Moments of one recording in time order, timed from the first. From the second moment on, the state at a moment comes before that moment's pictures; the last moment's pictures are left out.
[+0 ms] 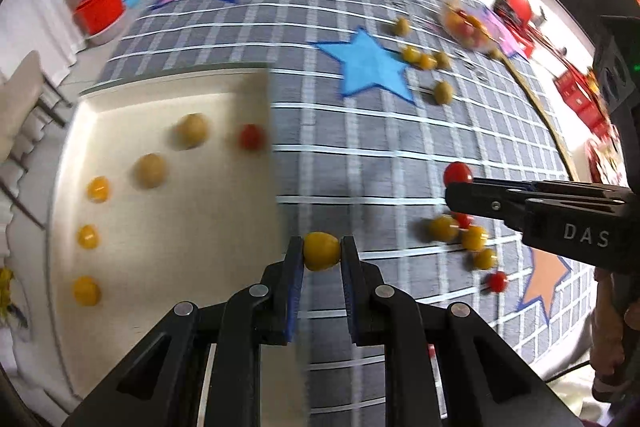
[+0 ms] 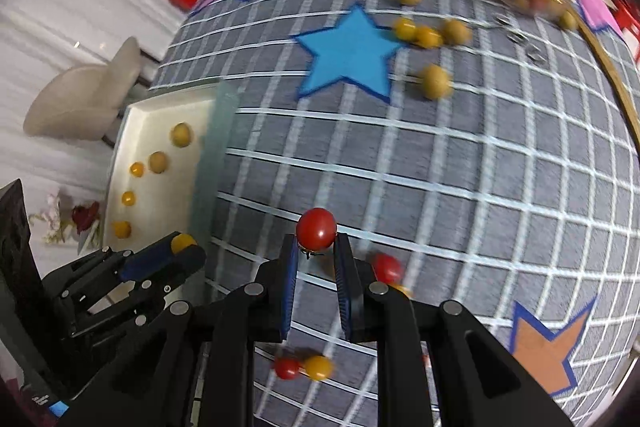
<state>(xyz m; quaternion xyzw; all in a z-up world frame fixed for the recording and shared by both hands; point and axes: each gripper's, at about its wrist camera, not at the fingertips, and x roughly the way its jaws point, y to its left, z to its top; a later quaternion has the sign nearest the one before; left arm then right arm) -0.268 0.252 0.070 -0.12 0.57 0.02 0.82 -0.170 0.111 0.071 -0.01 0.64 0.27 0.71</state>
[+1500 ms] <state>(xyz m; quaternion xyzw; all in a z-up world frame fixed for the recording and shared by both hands) -0.290 0.351 0.035 -0.09 0.56 0.19 0.80 -0.171 0.287 0.033 -0.08 0.65 0.35 0.67</state>
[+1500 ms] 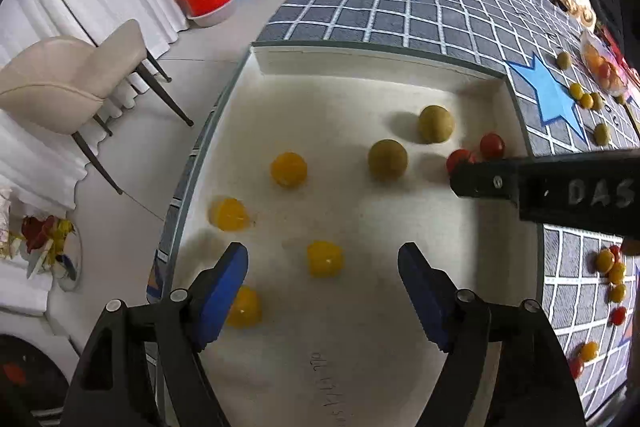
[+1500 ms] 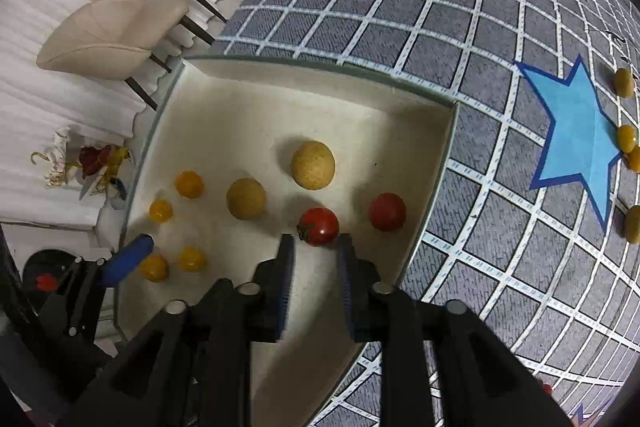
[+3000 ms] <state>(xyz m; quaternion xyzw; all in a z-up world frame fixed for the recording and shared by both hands) -0.223 0.148 0.031 0.05 0.60 -0.07 0.80 -0.240 0.005 0.040 0.00 0.67 0.17 0.72</state>
